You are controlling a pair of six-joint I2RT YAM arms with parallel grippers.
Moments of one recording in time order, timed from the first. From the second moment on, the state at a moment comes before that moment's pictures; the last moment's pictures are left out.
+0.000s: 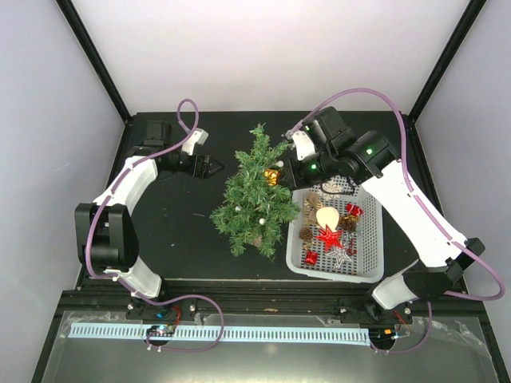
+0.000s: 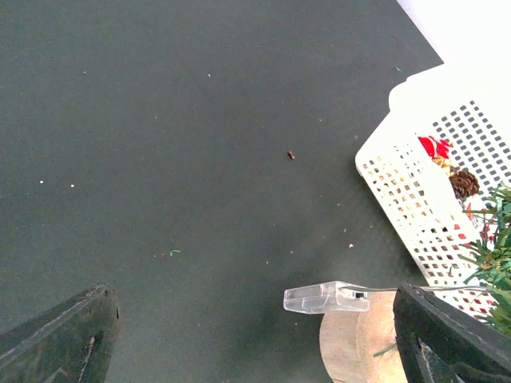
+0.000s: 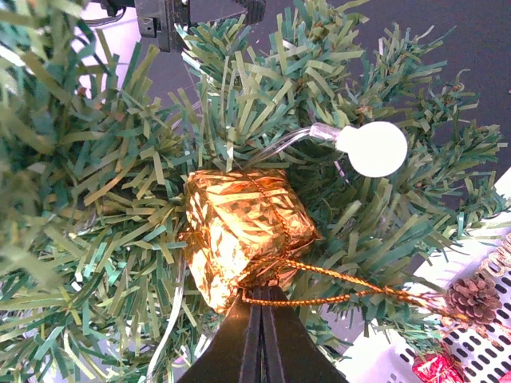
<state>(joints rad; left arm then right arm) -0.04 1.62 1.25 -0.58 0.79 0.20 0.71 1.50 1.84 -1.26 -0.35 0.42</state>
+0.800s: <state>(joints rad) -0.04 1.62 1.25 -0.58 0.78 0.20 0.70 1.45 1.86 -1.32 -0.27 0.42</state>
